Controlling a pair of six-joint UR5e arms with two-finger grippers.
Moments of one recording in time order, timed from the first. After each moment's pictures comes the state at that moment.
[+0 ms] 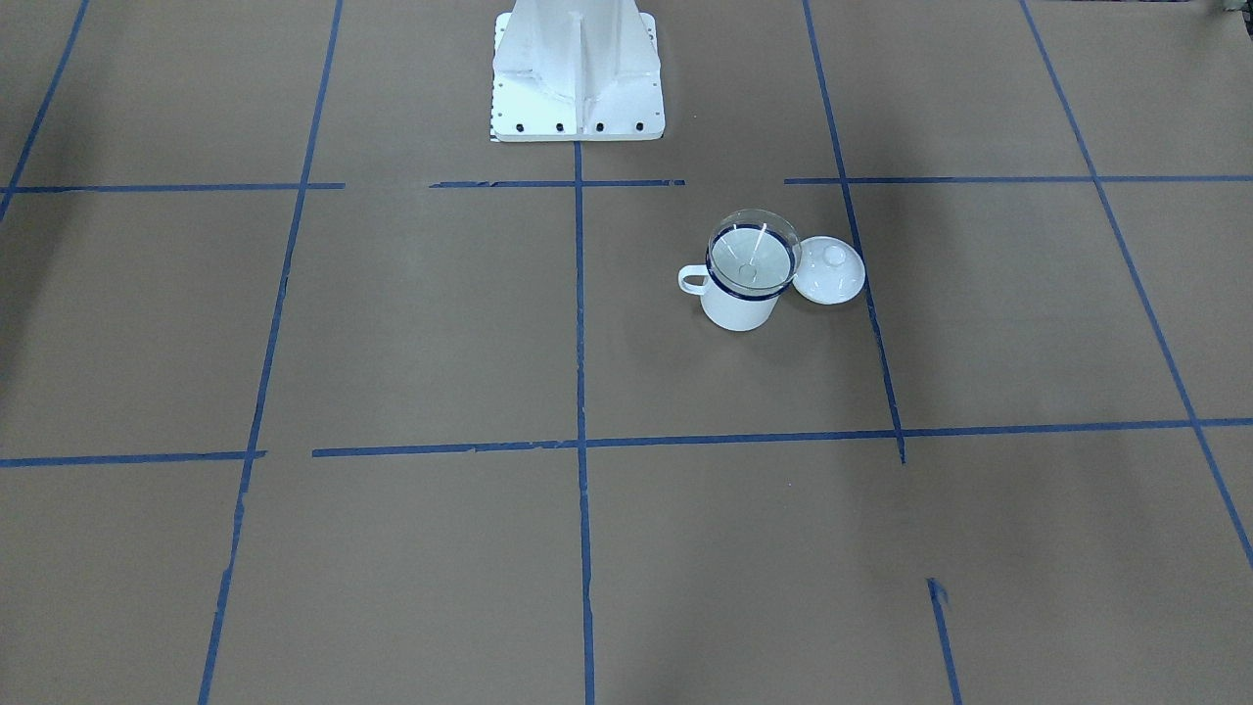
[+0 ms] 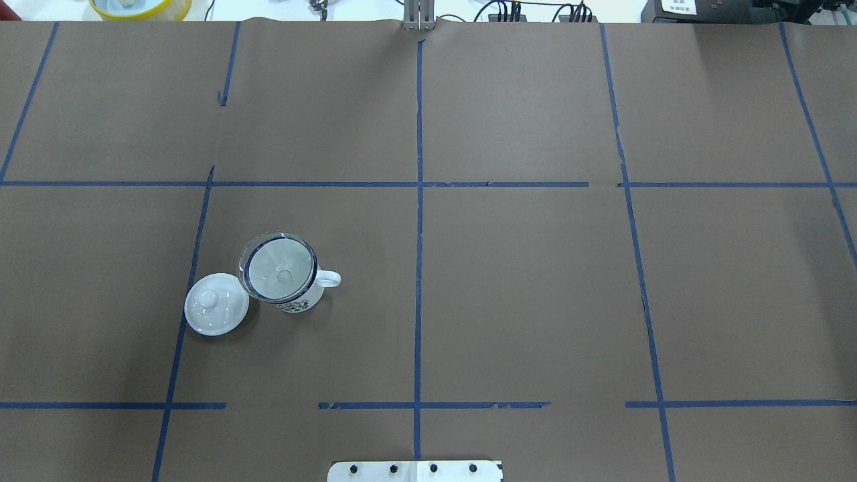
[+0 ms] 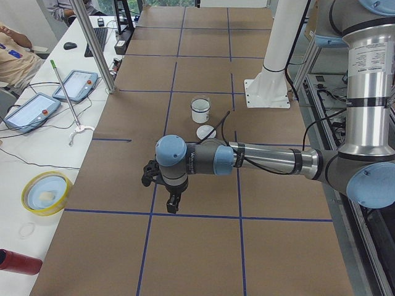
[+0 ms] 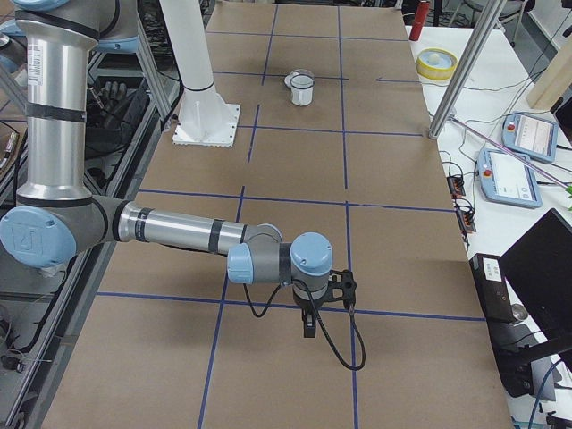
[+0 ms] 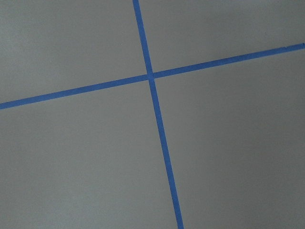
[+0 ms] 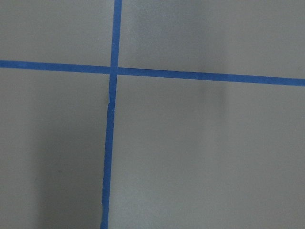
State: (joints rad) left arm -1.58 -1.49 -1.75 -1.50 -2.37 0.19; right arm 1.56 -1.68 1.56 -1.39 2.29 0.01
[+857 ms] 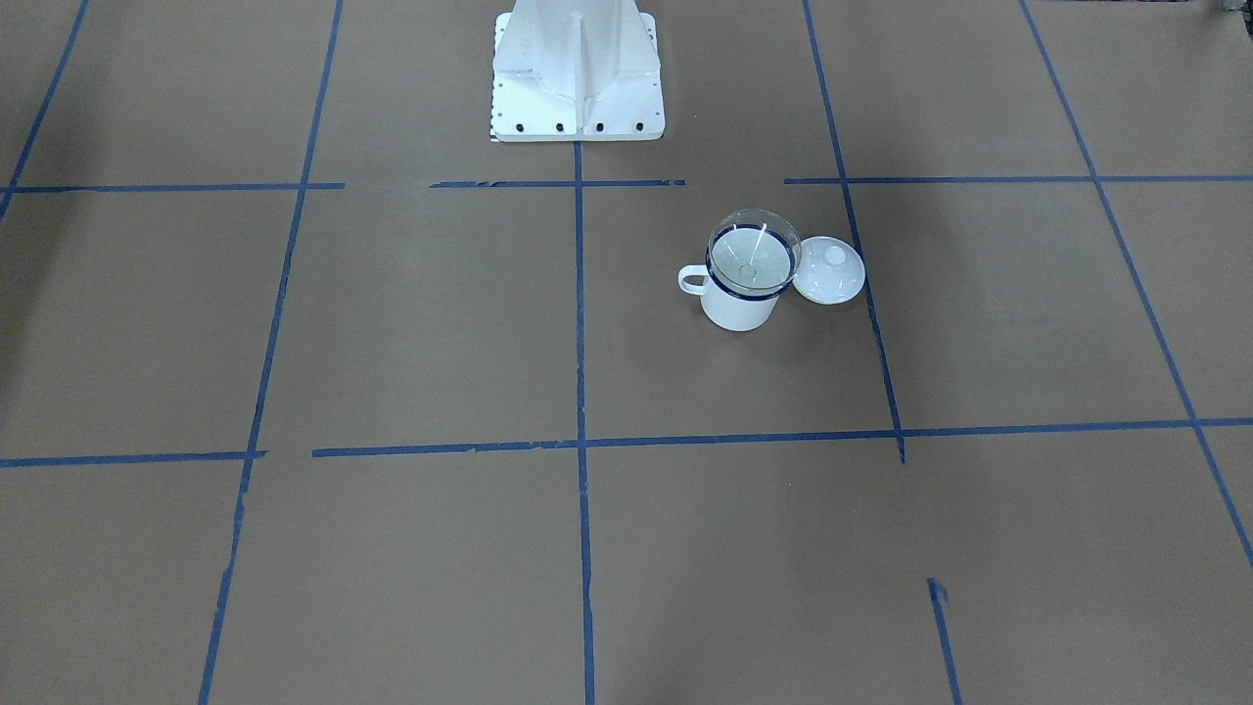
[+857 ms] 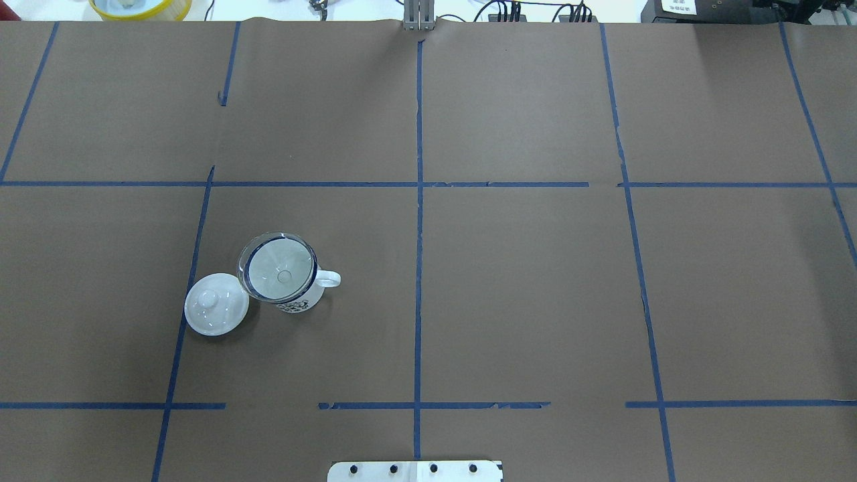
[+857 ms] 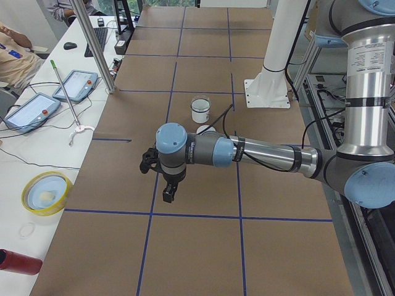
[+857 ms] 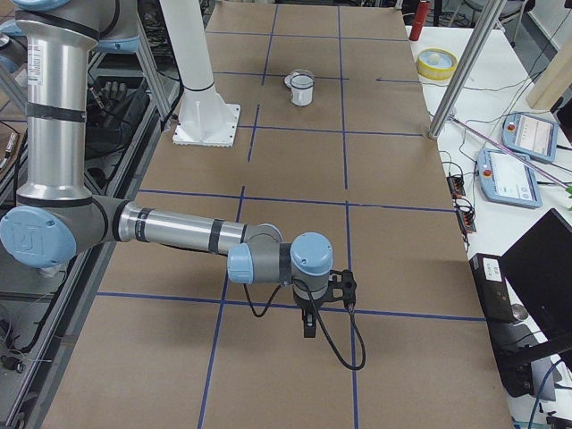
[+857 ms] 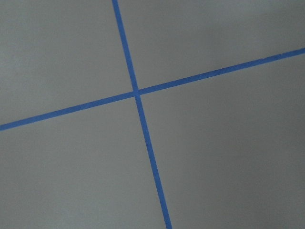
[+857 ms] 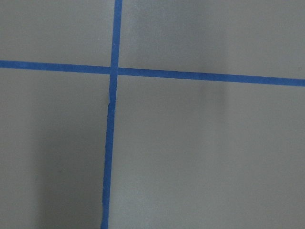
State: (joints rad) left arm -1.54 -1.56 -1.84 -1.52 -2.41 0.19; right arm 1.56 -1.68 1.56 -1.39 2.29 0.01
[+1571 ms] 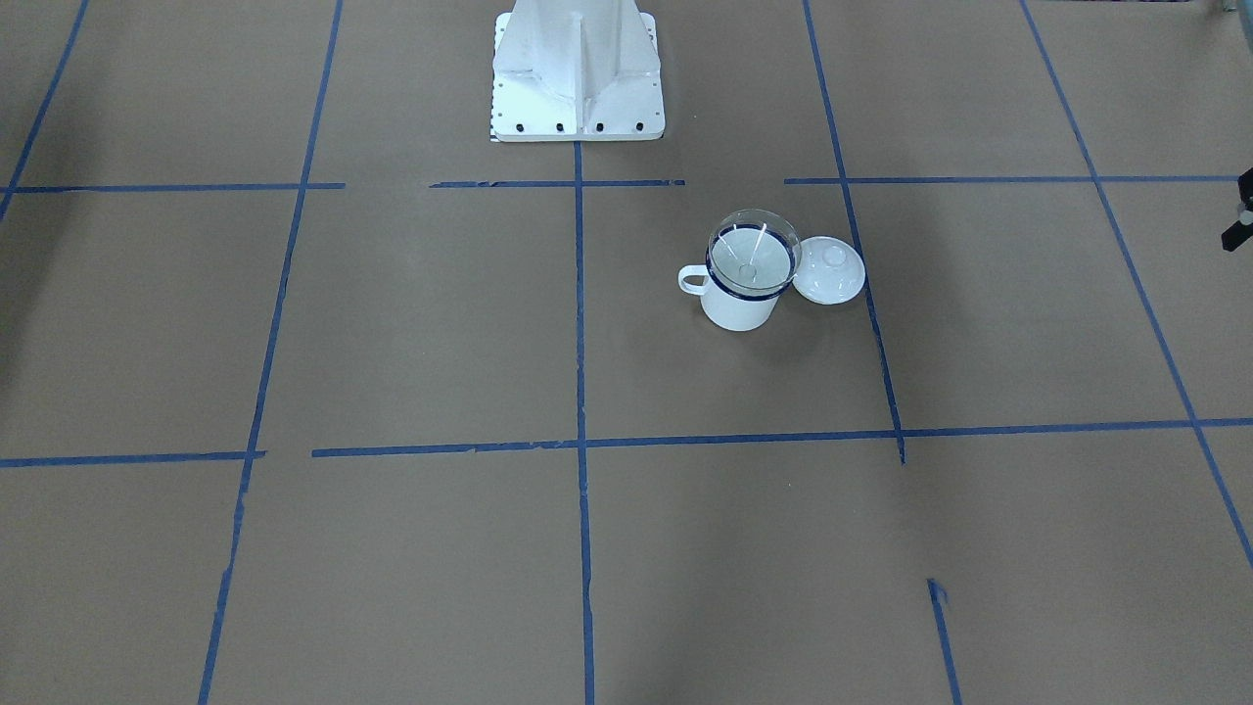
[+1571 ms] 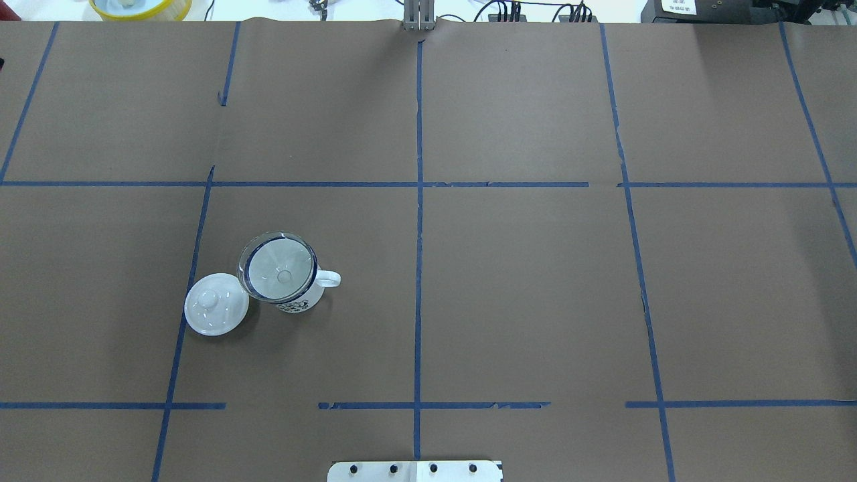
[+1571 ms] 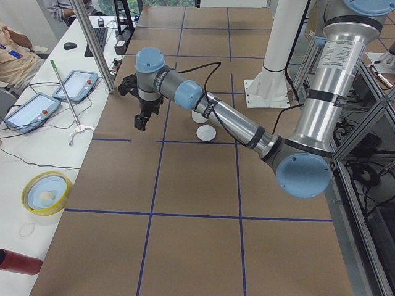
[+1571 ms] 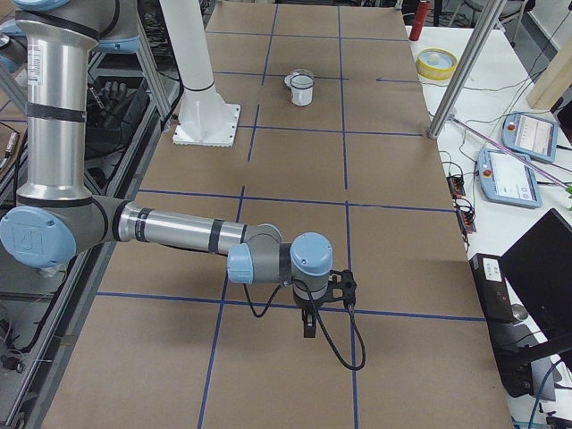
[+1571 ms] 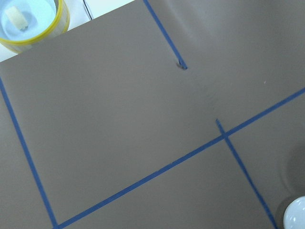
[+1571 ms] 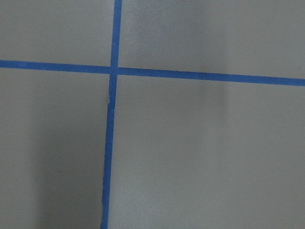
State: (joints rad) left arm -1.35 -1.86 -1.90 -1.61 -2.35 -0.24; right arm 1.56 -1.68 1.56 -1.39 2.29 0.01
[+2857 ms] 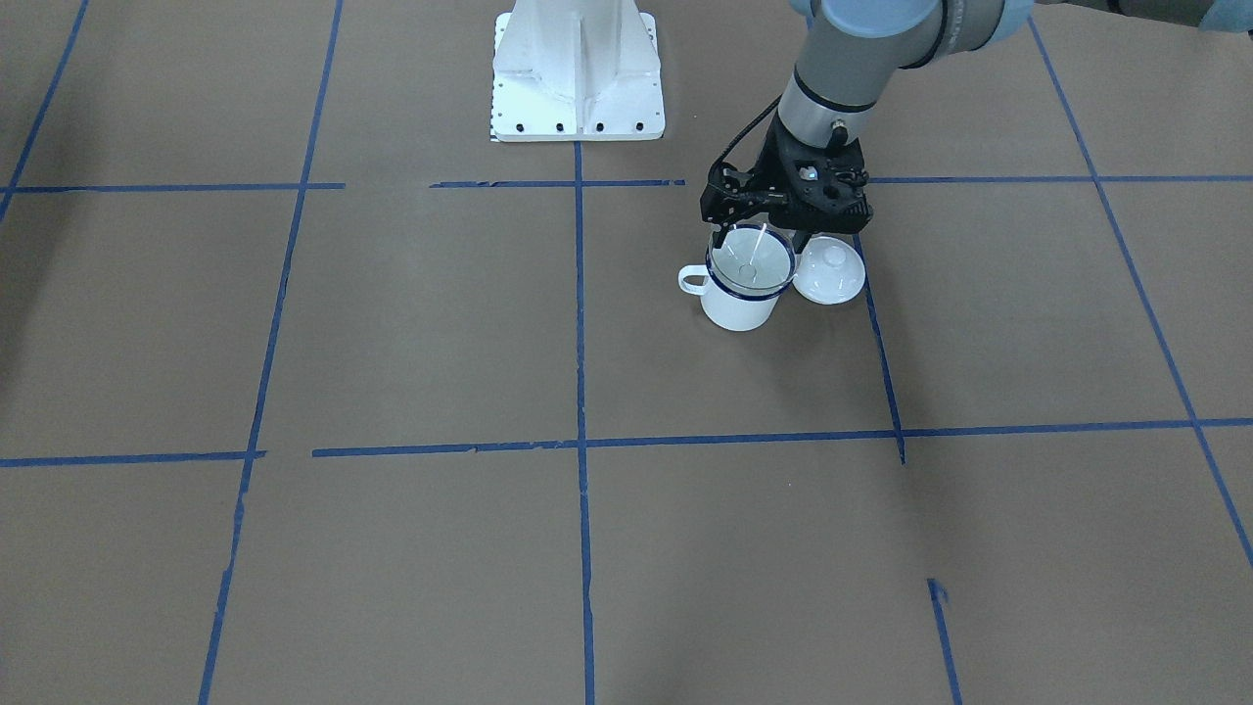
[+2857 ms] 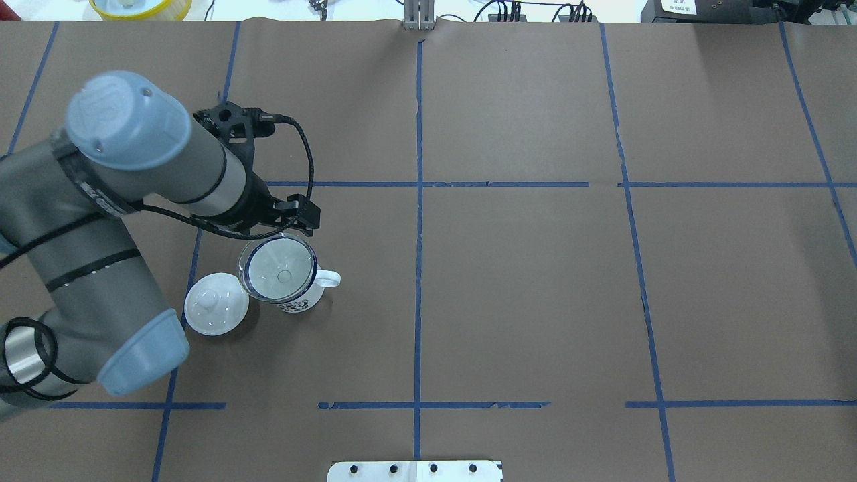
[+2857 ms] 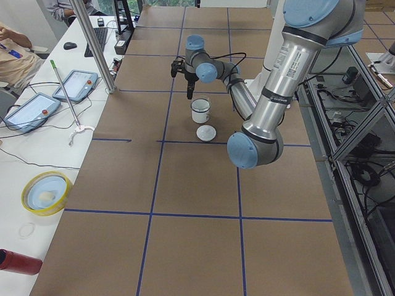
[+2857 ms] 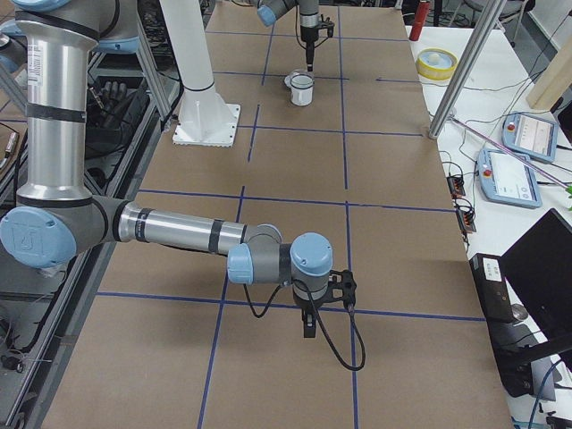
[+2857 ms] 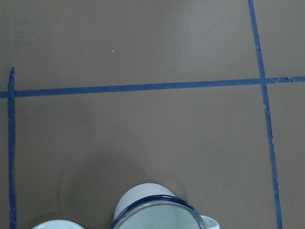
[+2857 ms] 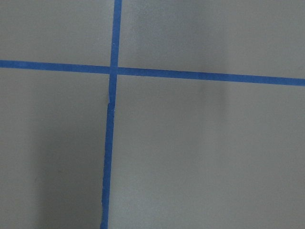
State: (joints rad) left arm -0.64 -2.06 -1.97 -1.51 -1.96 -1.13; right arm 1.56 -1.68 1.56 -1.39 2.29 0.01
